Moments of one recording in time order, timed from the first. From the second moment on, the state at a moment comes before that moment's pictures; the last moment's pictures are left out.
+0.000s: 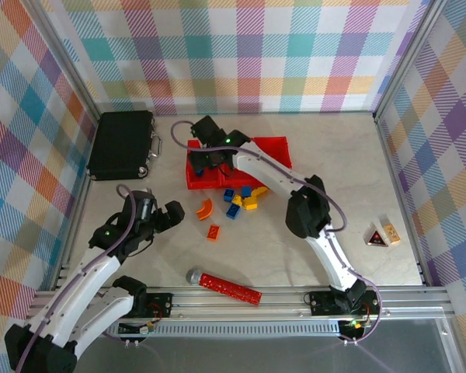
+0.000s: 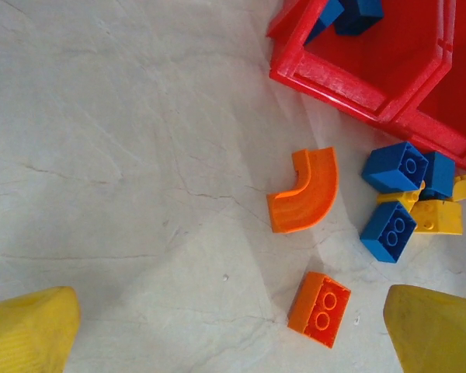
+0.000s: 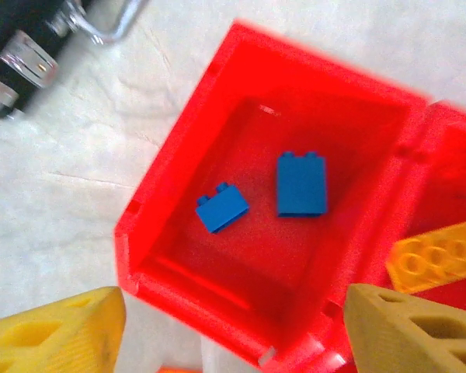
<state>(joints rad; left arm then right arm) -0.38 0.79 0.65 -0.69 -0.06 -0.75 0.82 2.28 2.27 -0.87 0.14 0.25</state>
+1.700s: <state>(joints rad) -0.80 1.65 0.99 -0.69 -0.10 -0.63 0.50 1.05 0.84 -0.64 0.33 0.70</state>
